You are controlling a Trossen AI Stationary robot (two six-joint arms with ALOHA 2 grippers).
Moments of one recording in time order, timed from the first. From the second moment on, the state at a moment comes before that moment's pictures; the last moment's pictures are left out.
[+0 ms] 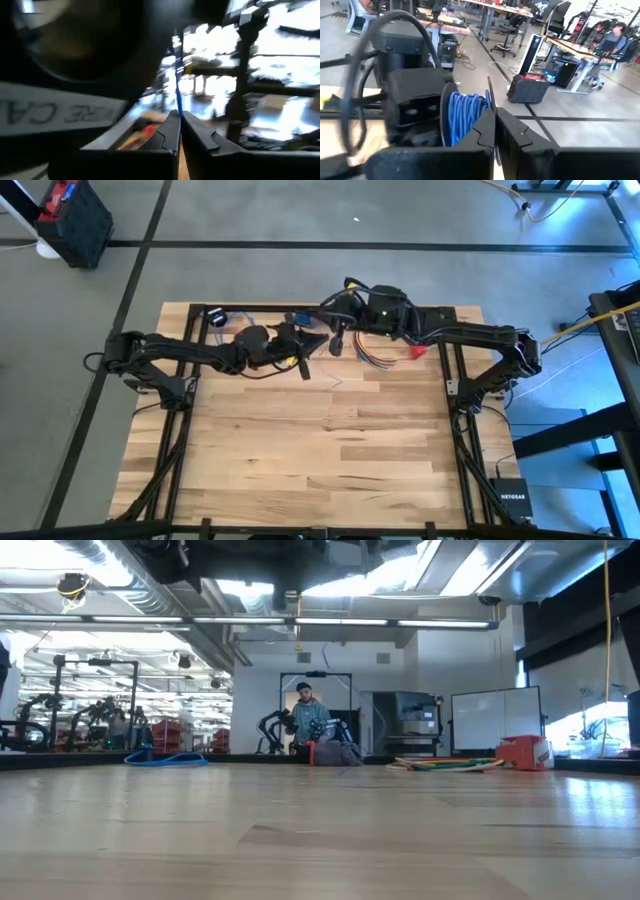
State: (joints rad) left arm 0.16 1.47 0.85 0.71 -0.17 0.02; right arm -0.21 1.50 1.40 0.01 0.01 -0.21
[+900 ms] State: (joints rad) left arm 0.17 1.46 0.86 0.41 -0.26 0.09; right arm -0.20 1.31 1.39 -0.05 0.02 -0.22
